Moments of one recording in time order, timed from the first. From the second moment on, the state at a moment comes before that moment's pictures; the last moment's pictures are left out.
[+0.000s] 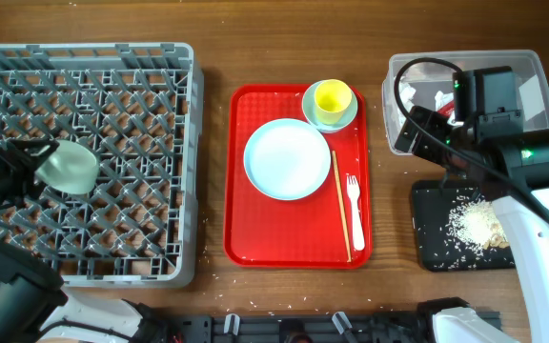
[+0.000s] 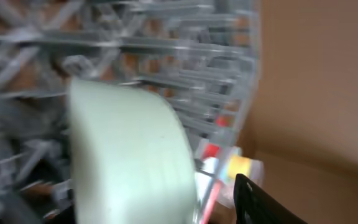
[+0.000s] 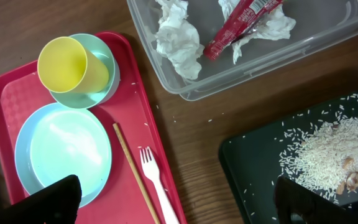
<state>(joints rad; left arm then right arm) 0.91 1.82 1.32 -1.04 0.93 0.00 0.14 1.26 1.36 -1.18 0.11 0.48</state>
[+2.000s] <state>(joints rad) 0.62 1.78 1.48 -1.15 -0.11 -0.34 0.14 1.26 1.36 -1.18 0.11 0.48</state>
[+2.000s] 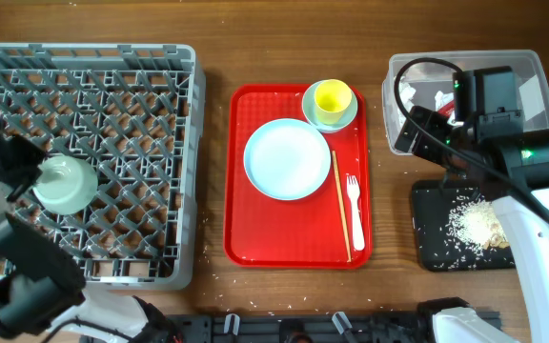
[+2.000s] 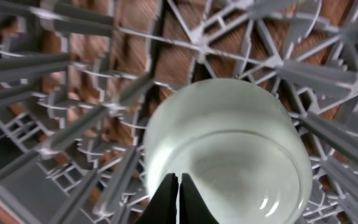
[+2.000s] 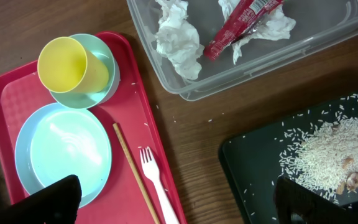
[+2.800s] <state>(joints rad) -0.26 1.56 1.48 -0.94 0.51 -0.19 0.14 1.26 1.36 -1.18 0.11 0.48</state>
